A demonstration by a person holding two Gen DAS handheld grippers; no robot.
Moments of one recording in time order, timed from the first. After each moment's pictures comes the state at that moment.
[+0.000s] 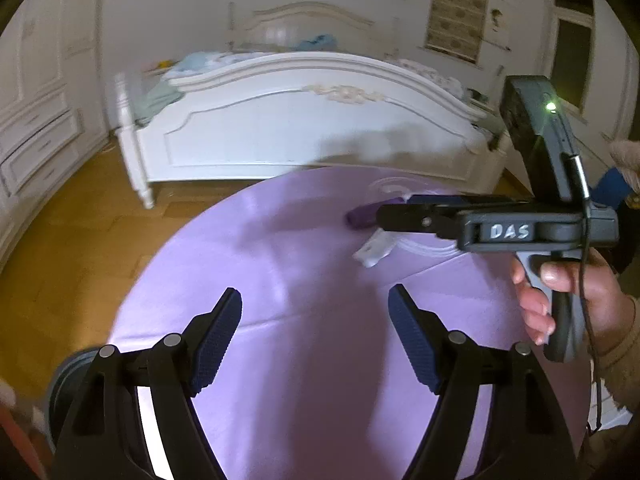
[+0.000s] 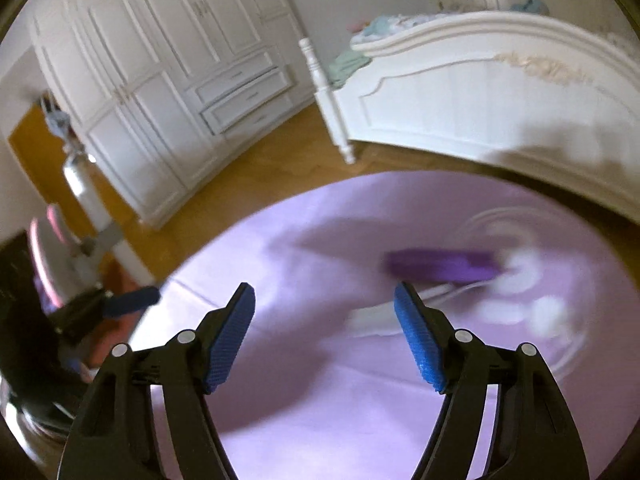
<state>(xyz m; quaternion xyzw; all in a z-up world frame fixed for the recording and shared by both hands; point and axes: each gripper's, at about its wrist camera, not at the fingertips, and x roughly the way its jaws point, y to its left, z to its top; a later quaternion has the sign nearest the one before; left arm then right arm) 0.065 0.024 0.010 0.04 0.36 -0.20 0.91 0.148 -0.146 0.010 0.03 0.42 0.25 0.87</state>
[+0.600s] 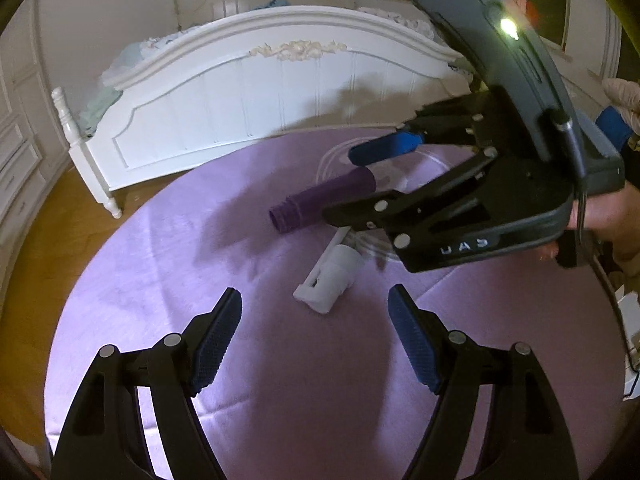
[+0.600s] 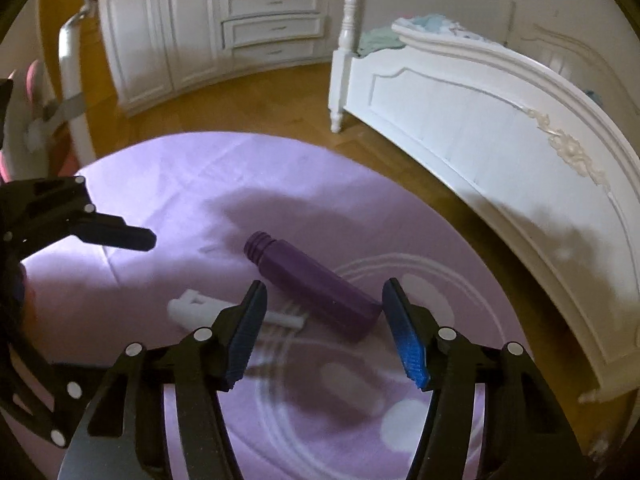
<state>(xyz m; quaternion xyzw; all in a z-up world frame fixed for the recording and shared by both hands) 0.127 -0.055 -0.037 0.12 0.41 -0.23 0.87 0.216 -0.145 -0.034 -0.20 0.44 0.28 0.83</state>
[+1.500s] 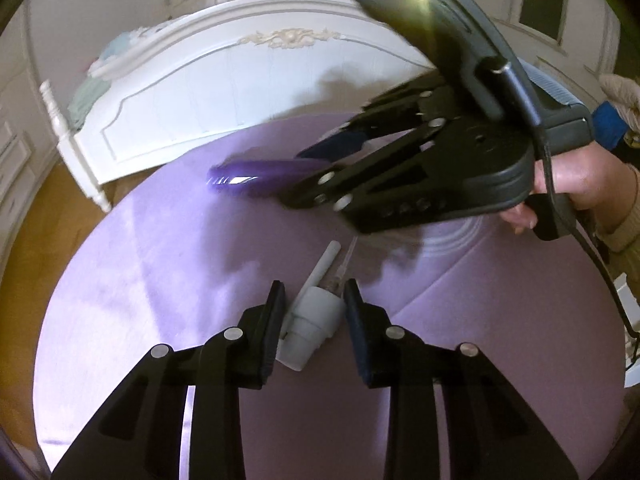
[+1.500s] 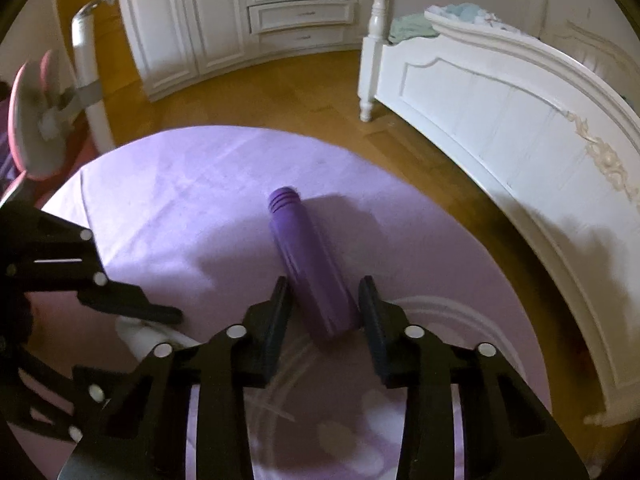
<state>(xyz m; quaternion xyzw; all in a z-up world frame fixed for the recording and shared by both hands) 0.125 -0.048 -0.043 0.11 0.43 -0.24 0.86 0.240 -0.129 -0.040 -0.19 0.47 0.32 0.80</state>
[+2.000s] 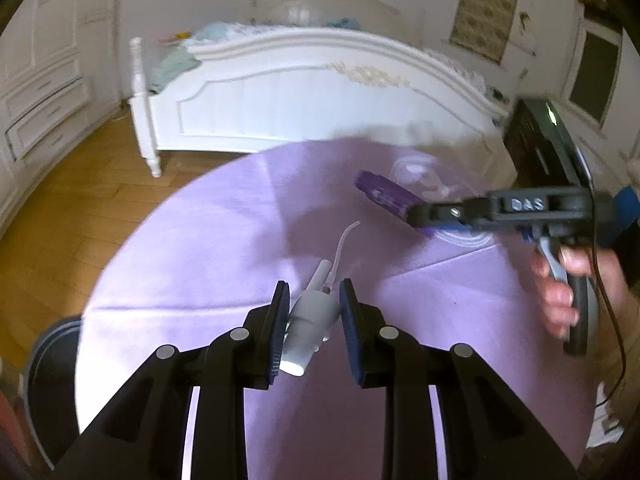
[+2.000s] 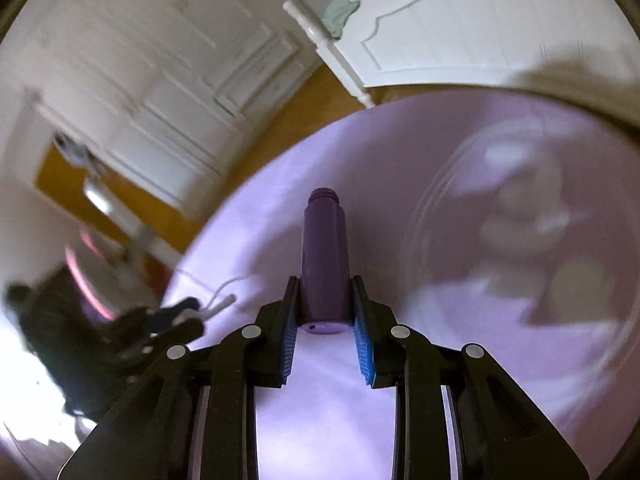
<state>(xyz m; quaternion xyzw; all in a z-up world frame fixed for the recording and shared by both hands) 0.071 0.040 -0.010 -0.01 0.39 -0.15 0.91 0.166 -0.175 -0.034 0.21 0.51 0.32 0.77</state>
